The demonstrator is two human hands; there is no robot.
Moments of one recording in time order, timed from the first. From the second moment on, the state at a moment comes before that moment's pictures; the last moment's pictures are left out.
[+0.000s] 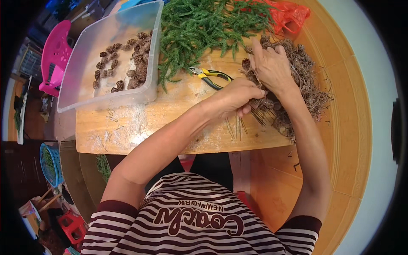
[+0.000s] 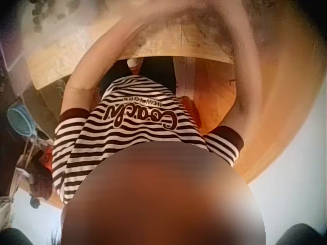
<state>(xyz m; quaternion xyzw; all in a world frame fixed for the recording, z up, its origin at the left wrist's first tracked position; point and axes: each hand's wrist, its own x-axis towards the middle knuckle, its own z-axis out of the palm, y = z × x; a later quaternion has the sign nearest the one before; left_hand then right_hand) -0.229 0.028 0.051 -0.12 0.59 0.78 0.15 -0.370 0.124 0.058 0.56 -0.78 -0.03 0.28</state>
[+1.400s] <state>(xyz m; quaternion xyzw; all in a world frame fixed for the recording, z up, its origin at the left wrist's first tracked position) -0.188 0.044 0.049 -0.19 0.43 0.88 0.00 -0.341 0.096 0.042 0.56 -0.81 0.06 0.19</state>
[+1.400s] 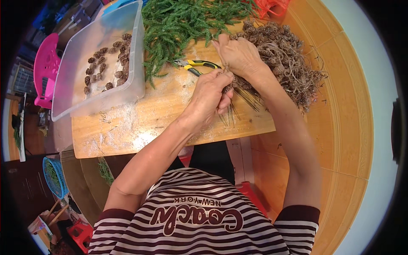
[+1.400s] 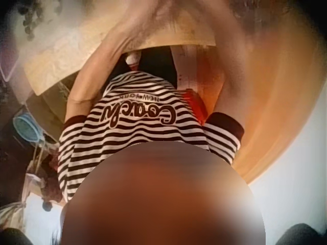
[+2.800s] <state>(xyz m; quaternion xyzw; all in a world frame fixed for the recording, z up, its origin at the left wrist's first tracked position) -0.202 0.014 0.054 -0.16 0.64 0.75 0.01 -0.332 0.091 0.069 0.44 -0.84 0.29 -0.11</state>
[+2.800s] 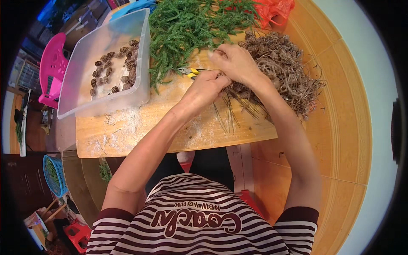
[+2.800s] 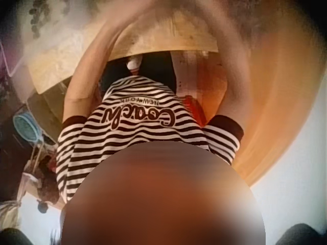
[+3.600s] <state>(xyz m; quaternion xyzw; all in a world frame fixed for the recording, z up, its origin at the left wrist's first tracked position) -0.172 0.059 0.045 -0.13 0.74 0.66 -0.06 -0.354 0.098 0.048 0.47 -0.77 0.39 0.19</state>
